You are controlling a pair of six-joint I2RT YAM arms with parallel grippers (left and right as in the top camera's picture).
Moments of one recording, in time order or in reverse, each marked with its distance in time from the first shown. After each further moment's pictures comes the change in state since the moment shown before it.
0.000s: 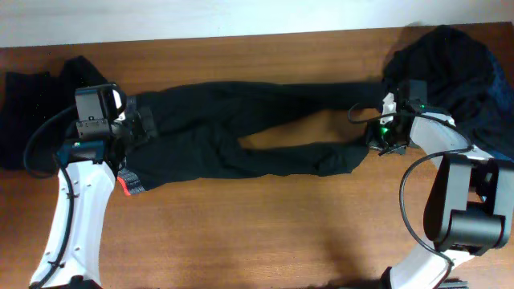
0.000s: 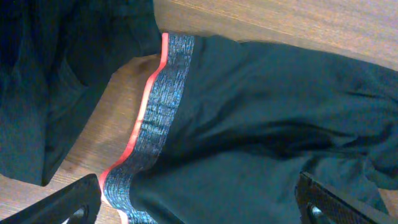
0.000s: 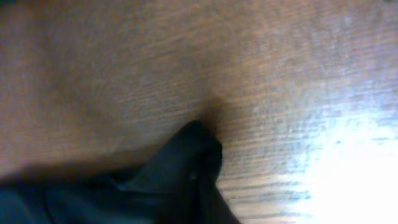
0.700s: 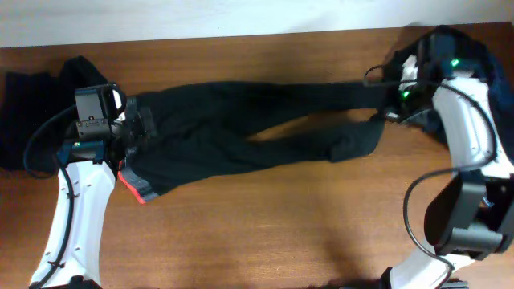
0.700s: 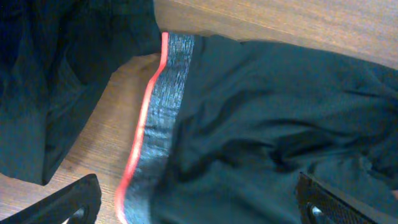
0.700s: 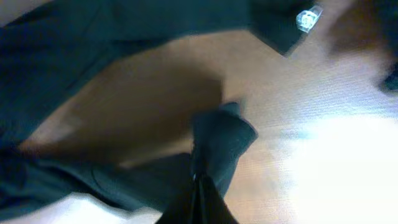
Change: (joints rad) left arm 0.000 0.000 0.000 -0.002 0.000 0.000; right arm 0.000 -0.035 0.523 -0.570 0.056 0.055
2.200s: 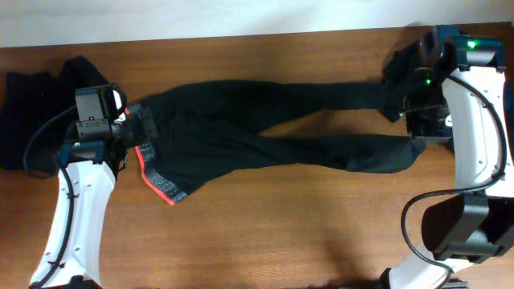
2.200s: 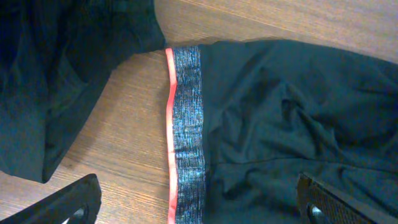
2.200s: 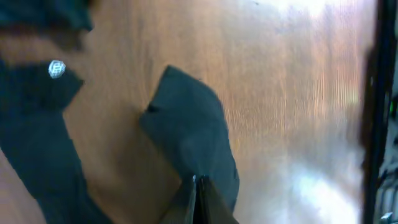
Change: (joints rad) left arm 0.000 0.000 0.000 -0.008 0.000 0.000; right arm 0.053 -0.020 0.199 -0.501 0.313 1.515
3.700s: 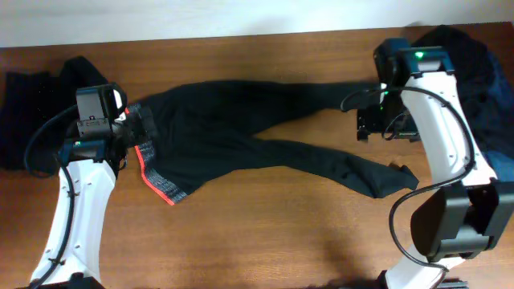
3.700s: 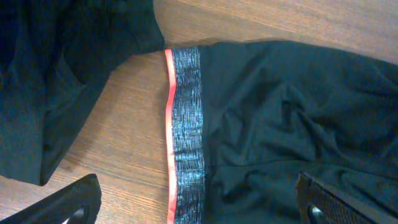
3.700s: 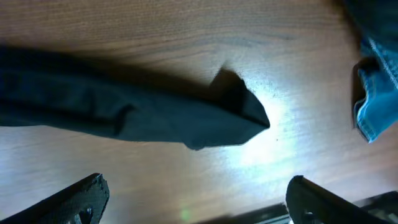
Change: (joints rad) left arm 0.000 0.010 0.000 0.011 0.000 0.000; right arm 0.164 0.006 -0.167 0.177 0.056 -1.503
